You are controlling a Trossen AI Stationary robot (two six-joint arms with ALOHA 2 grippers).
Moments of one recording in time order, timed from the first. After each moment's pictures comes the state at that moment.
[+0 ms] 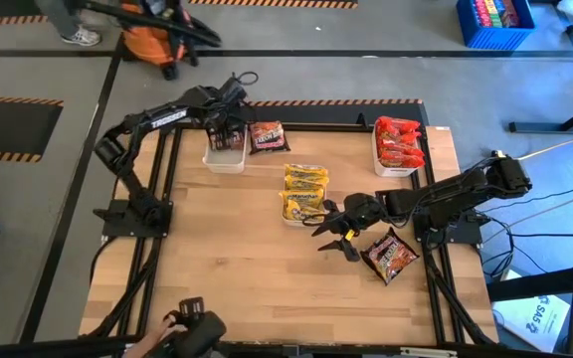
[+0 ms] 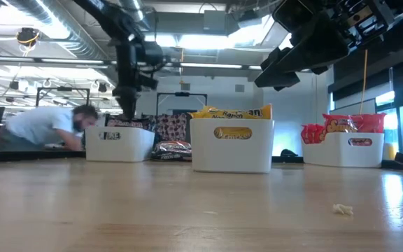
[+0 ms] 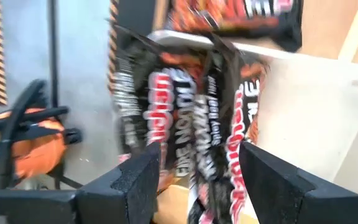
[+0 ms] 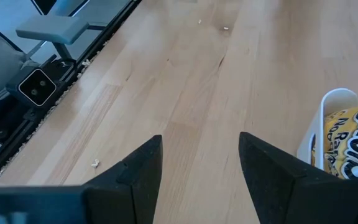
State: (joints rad) left arm 0.81 1.68 1.35 -0.89 -0.23 0.66; right arm 0.13 1.39 0.66 0.19 -0.27 -0.01
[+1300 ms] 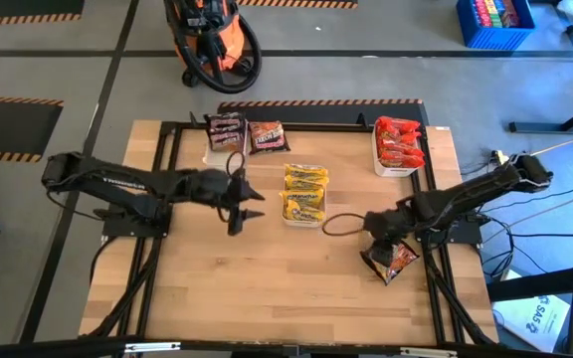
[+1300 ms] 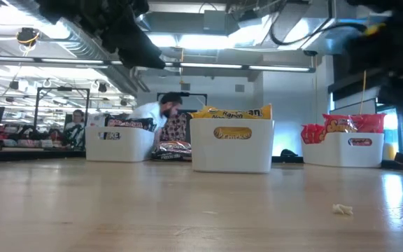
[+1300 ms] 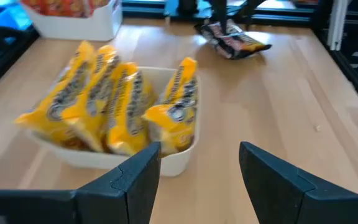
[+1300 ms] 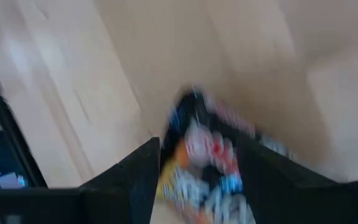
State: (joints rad) left arm 0.00 1.14 0.68 0.00 -0.02 -0.07; right arm 0.31 1.12 0.66 -0.74 -0.19 0.80
